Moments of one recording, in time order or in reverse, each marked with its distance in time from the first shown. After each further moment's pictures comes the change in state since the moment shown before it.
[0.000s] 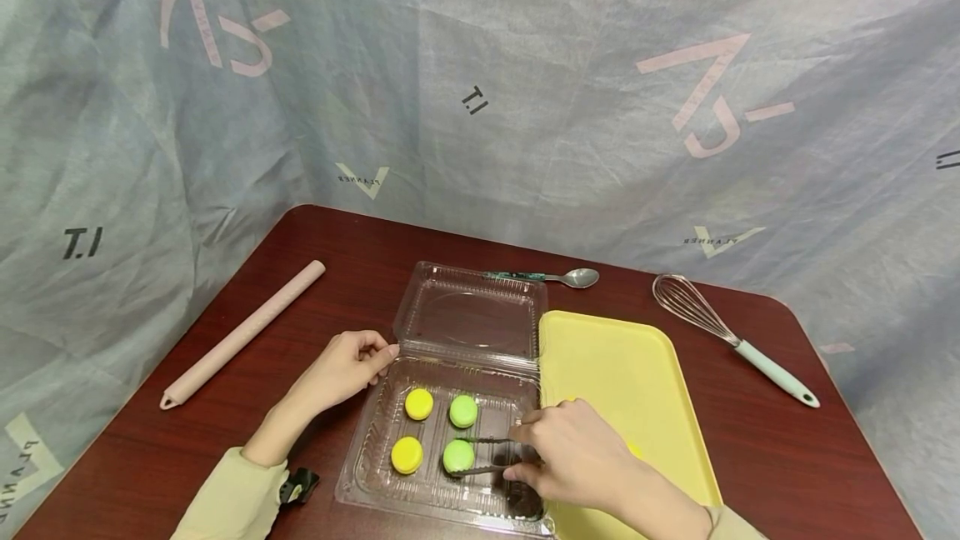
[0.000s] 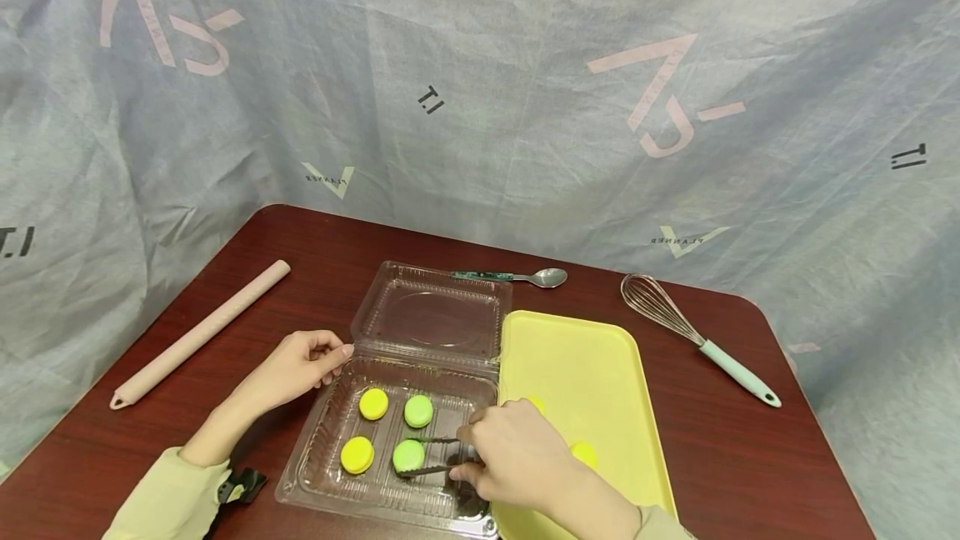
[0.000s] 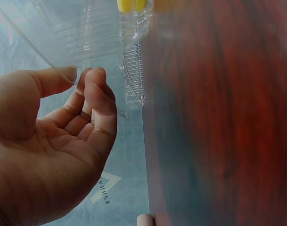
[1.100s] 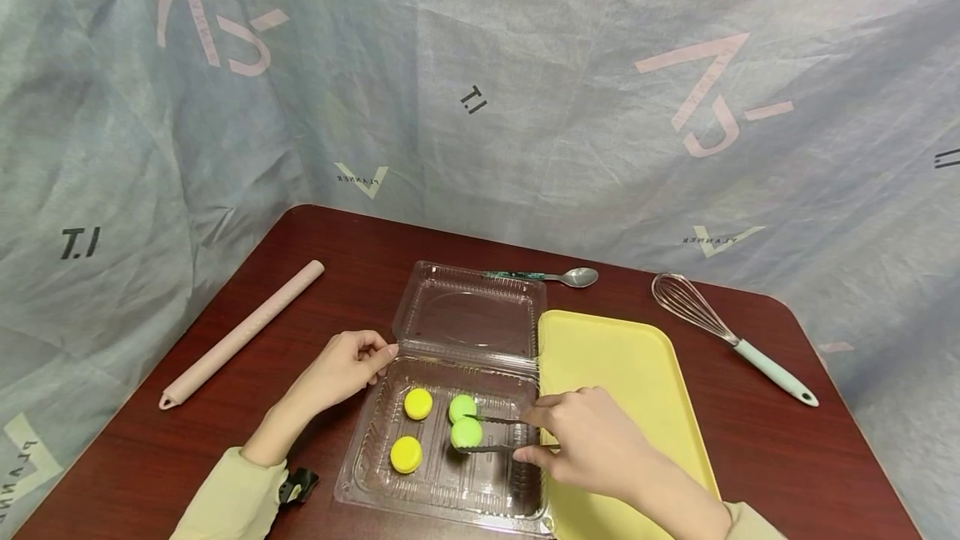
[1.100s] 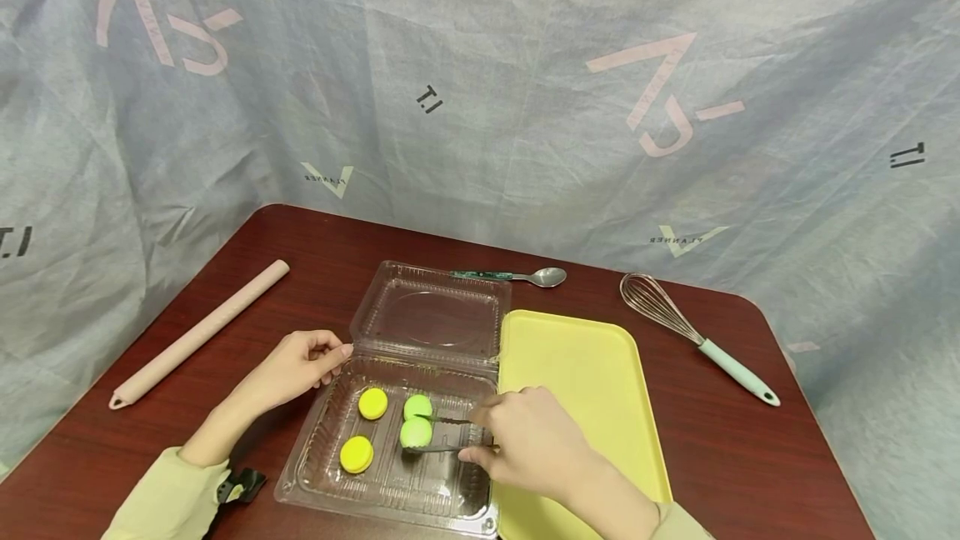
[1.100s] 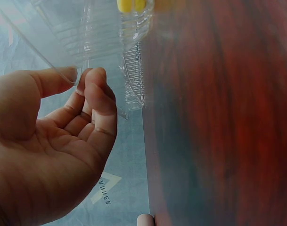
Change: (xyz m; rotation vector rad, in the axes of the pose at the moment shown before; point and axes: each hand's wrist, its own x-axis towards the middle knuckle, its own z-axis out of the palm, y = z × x) left_hand 0.001 -0.001 0.000 0.013 0.002 -0.010; right_hand -0.005 0.011 -0.015 0.006 0.087 0.036
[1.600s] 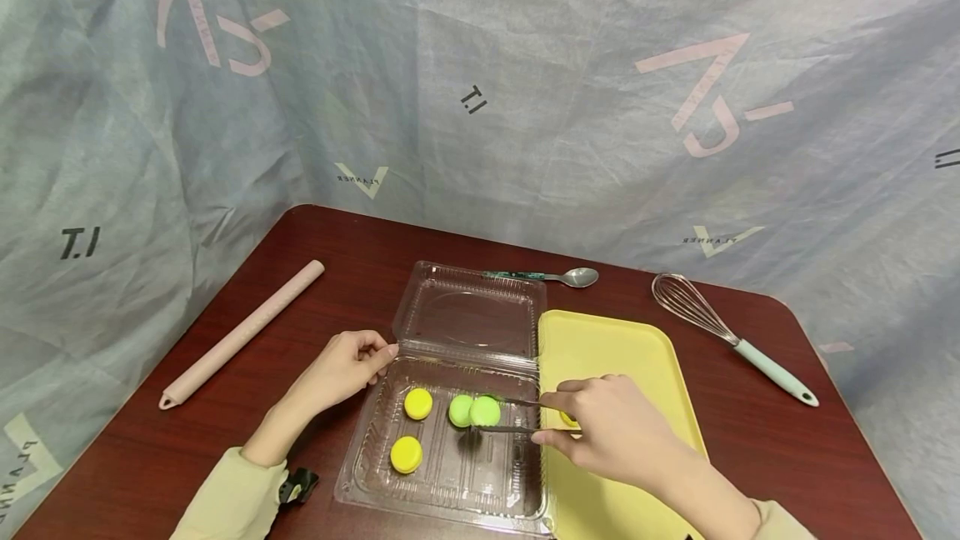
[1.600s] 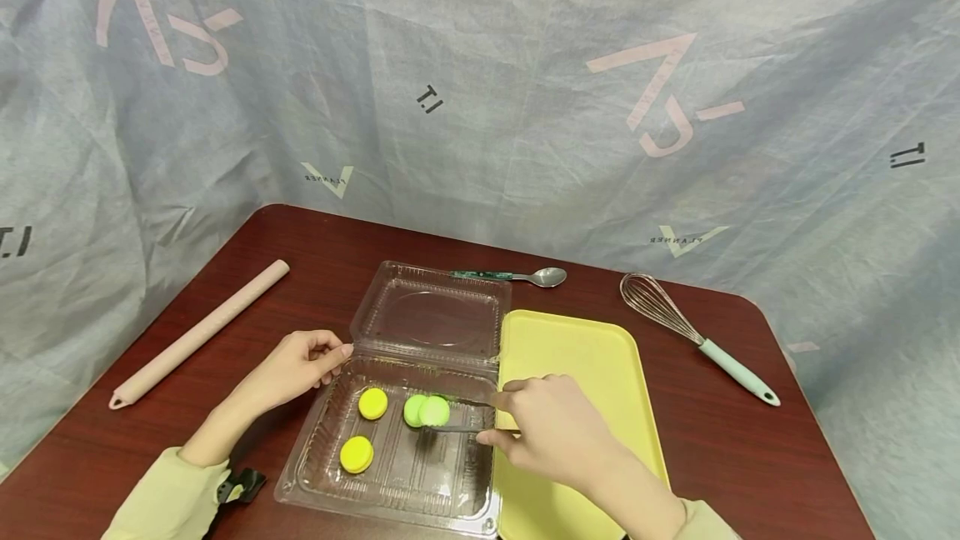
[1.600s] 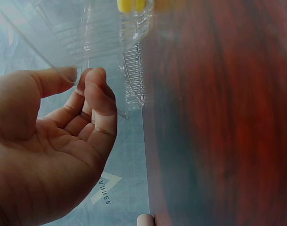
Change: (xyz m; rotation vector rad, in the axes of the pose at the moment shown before) left_hand 0.000 0.000 0.000 0.008 0.003 0.002; right_hand -0.007 0.013 -0.019 -0.026 0.035 0.037
